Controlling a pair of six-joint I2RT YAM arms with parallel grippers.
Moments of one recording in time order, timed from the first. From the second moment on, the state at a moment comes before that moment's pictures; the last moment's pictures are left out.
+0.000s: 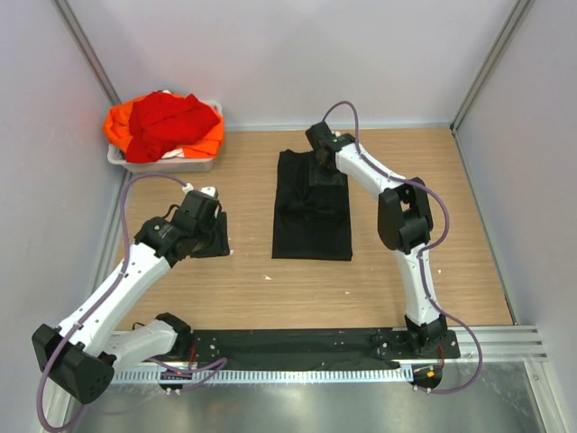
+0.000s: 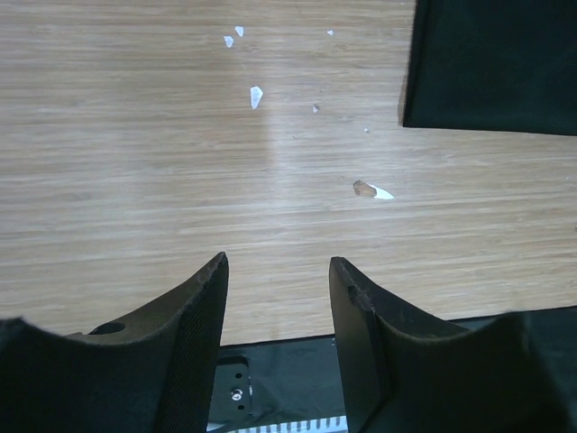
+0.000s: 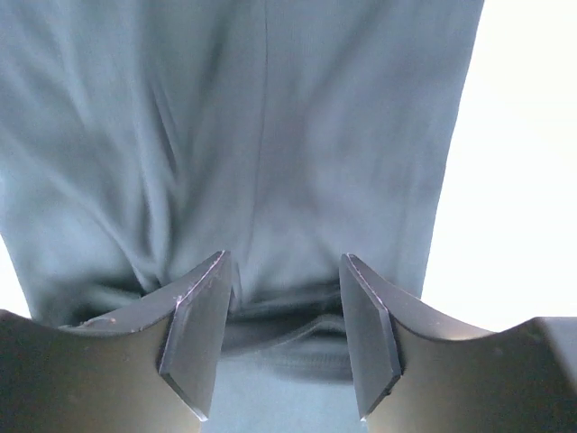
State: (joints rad) left arm -0.52 1.05 1.00 -0.96 -0.14 -0.52; right arm 0.48 2.23 1.90 -0.84 0.21 0.46
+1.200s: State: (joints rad) left arm -0.52 0.96 0.98 -0.95 -0.21 -0.50; right arm 0.69 2.16 1.73 -0.80 0.17 0.51
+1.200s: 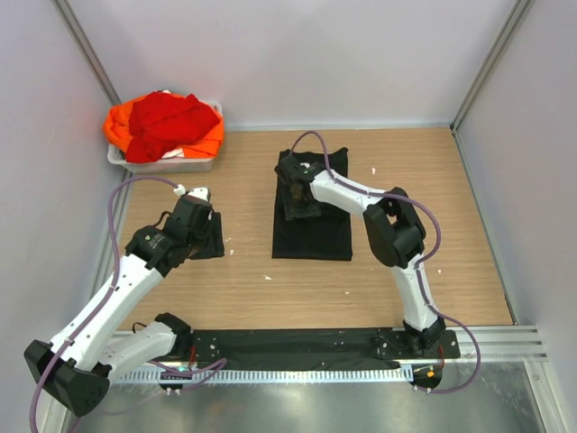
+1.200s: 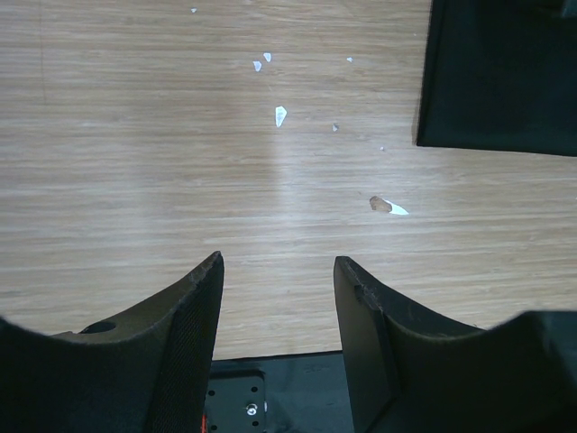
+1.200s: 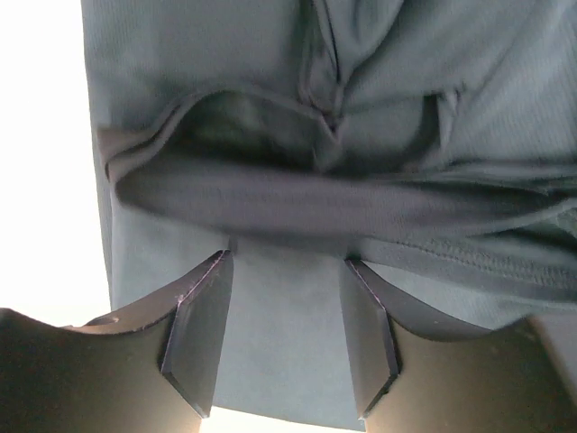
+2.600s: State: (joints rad) left arm -0.52 1.28 0.91 -0.66 0.02 -0.63; right arm 0.40 1.40 0.91 -0.53 0.03 0.56
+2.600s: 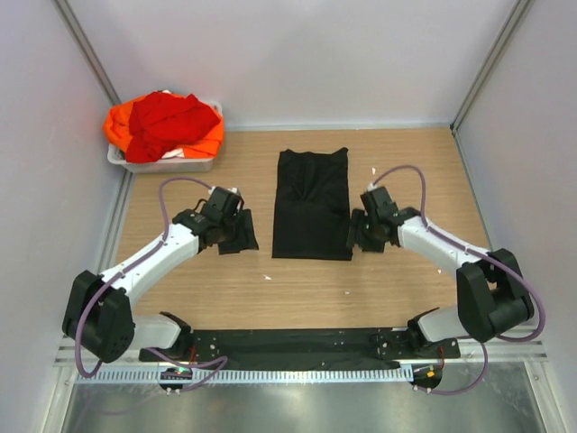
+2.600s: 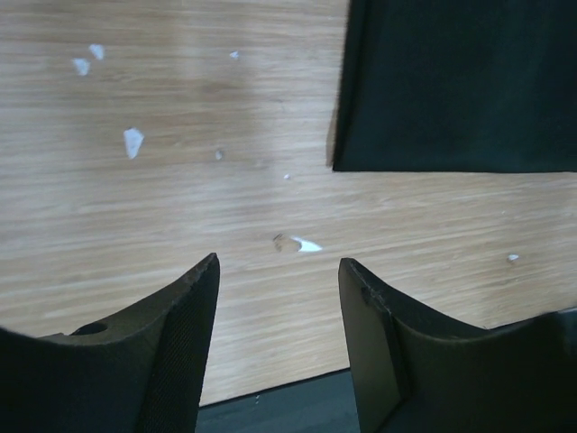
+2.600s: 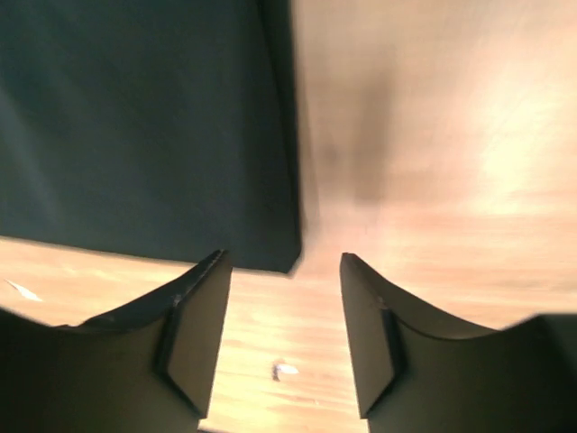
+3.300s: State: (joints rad) left arm -0.52 1.45 0.86 -0.38 0.10 -0.73; right arm 0.37 1.31 0.53 -0.20 -0.17 0.78
